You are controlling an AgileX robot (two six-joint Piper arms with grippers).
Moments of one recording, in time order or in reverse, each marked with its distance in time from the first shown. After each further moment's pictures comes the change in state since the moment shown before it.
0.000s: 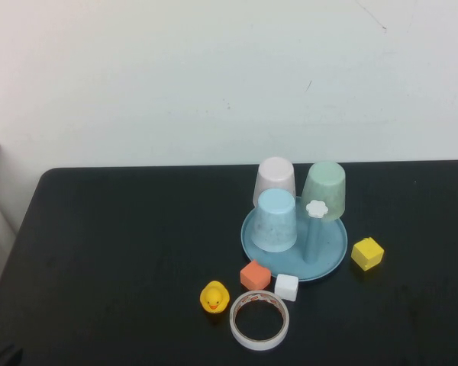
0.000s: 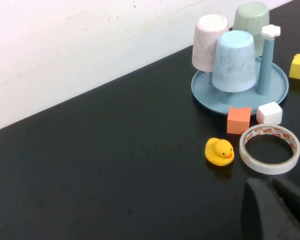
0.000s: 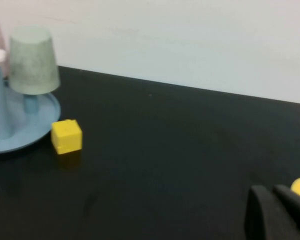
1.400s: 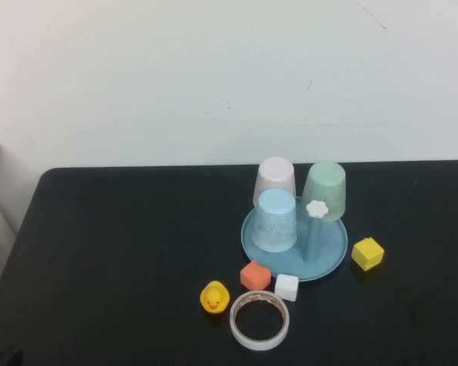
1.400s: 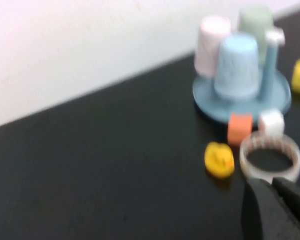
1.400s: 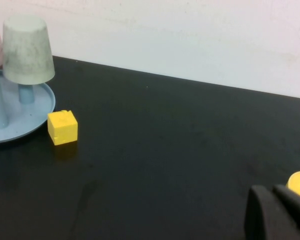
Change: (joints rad) right arm -0.016 0.000 -0.002 0.010 0.027 -0.027; left arm 0.103 -0.040 0.062 -0.078 -0.094 0.042
